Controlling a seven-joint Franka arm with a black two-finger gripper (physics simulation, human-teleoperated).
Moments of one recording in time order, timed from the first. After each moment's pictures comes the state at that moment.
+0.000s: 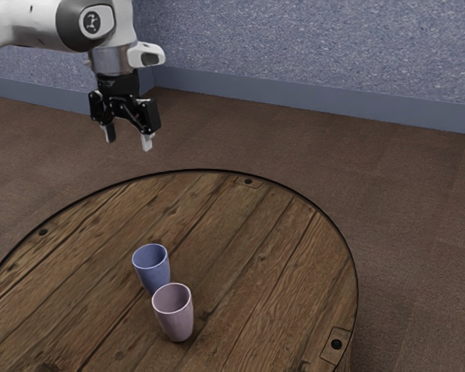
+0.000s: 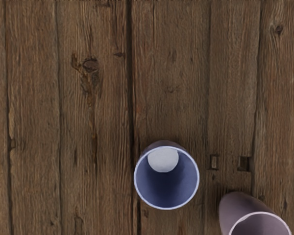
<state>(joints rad) -0.09 0.09 0.09 -1.54 0.01 1.53 -0.01</state>
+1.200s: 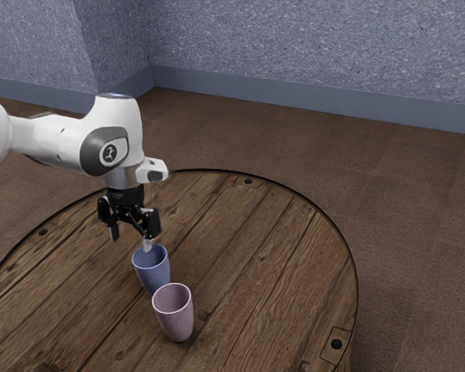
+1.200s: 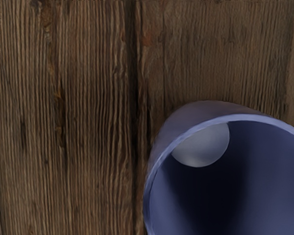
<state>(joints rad) -0.05 0.09 0.10 -2.12 0.01 2.00 0.01</state>
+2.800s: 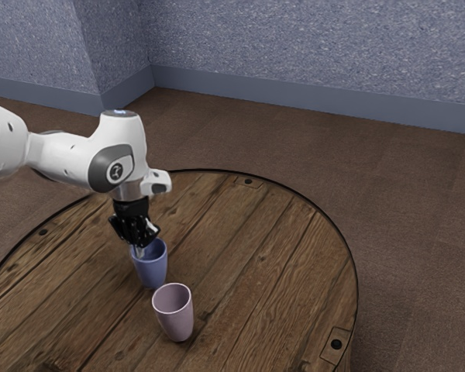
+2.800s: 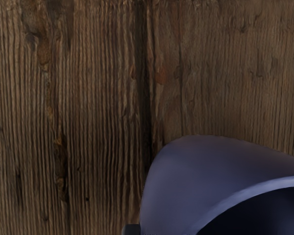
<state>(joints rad) -0.07 0.16 0.12 -2.12 0.02 2.13 0.04</state>
